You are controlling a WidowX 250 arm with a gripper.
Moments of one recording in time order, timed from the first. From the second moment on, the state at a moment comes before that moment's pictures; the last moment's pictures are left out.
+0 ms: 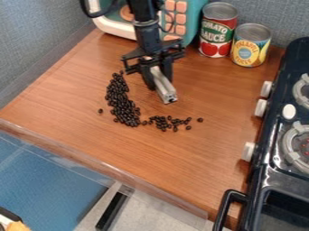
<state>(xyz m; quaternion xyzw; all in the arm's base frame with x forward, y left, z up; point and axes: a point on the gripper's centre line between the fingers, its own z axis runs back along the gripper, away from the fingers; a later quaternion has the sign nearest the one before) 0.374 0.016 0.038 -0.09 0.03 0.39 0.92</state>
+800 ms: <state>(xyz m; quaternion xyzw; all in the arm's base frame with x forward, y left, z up) 0.378 -0.054 0.036 -0.08 -0.01 0.34 0.94</state>
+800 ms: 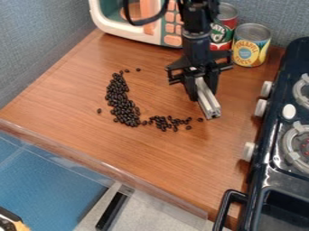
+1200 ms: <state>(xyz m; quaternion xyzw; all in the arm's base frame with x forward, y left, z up) 0.375 -0.058 0.024 -0.07 -0.03 0.32 0.94</state>
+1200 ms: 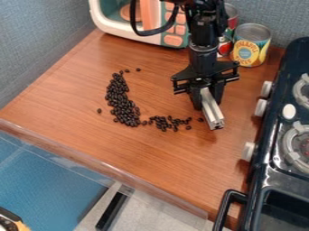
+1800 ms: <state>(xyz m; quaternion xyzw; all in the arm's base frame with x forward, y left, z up) 0.371 -0.049 0.009 -0.05 -0.05 0.32 0.94</state>
